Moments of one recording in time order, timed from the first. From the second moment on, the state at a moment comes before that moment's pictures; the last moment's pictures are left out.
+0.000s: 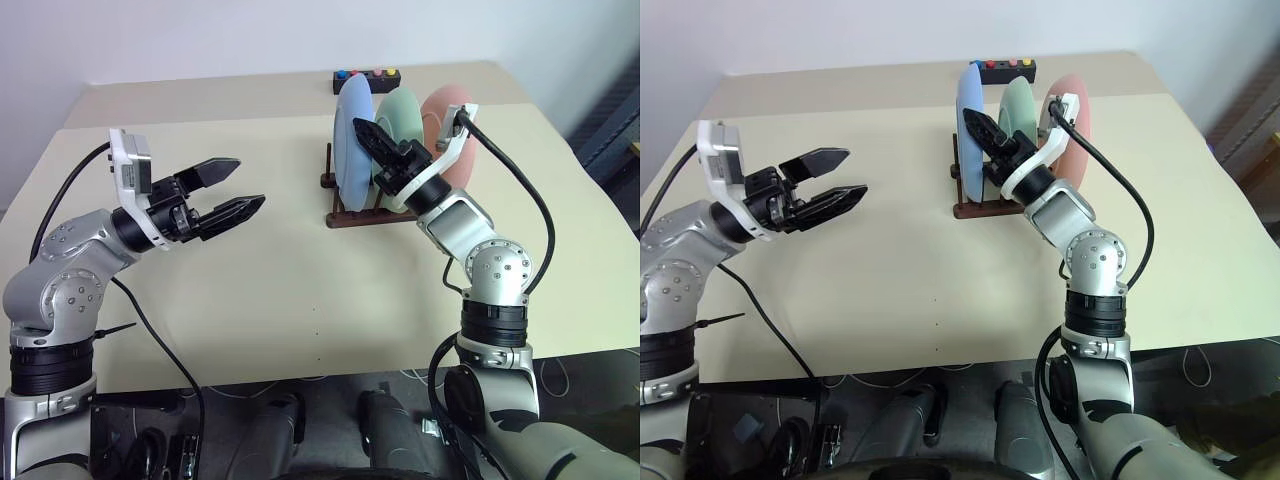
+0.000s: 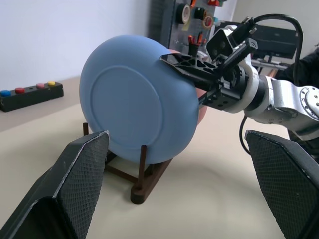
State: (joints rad) left arm -0.42 0.67 0.27 -0.22 -0.84 0.58 -0.92; right arm -0.68 -0.12 -0.22 -0.07 1.08 0.71 0.17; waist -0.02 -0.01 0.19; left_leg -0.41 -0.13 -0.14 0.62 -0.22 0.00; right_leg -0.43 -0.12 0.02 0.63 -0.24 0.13
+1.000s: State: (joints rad) left arm -0.43 0.67 0.25 -0.21 -0.83 0.58 -0.93; right arm -0.69 -0.25 -0.13 -0.21 0.92 0.67 0.35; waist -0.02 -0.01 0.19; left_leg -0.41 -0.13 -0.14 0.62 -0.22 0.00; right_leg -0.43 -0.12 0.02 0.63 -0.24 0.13
